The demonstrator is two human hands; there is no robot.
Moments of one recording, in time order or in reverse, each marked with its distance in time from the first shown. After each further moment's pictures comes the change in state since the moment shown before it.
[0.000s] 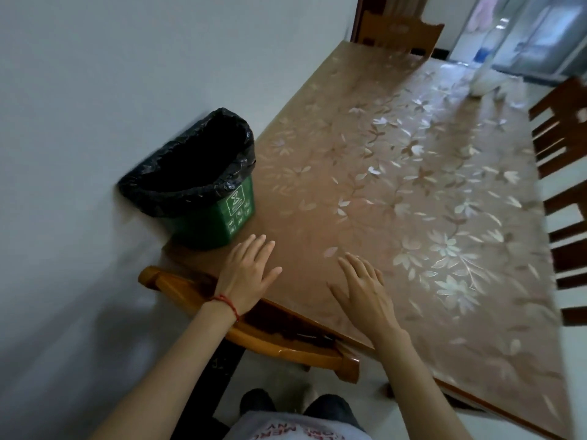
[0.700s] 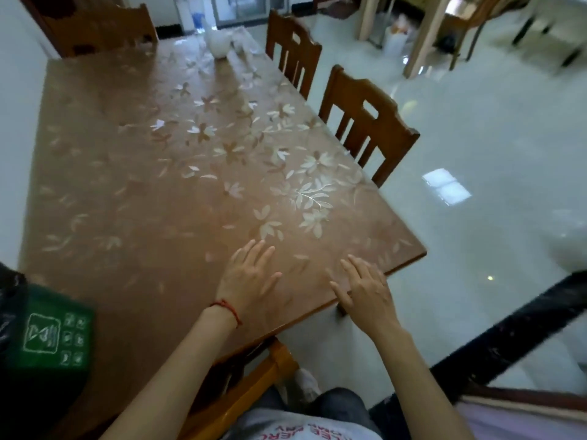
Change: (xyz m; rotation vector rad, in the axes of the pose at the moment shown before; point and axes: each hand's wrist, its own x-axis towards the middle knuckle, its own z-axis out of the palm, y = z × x) left_hand 0.081 0.166 0.044 0.119 -0.122 0.911; right_hand -0.139 0.065 -0.011 0.059 0.187 0.855
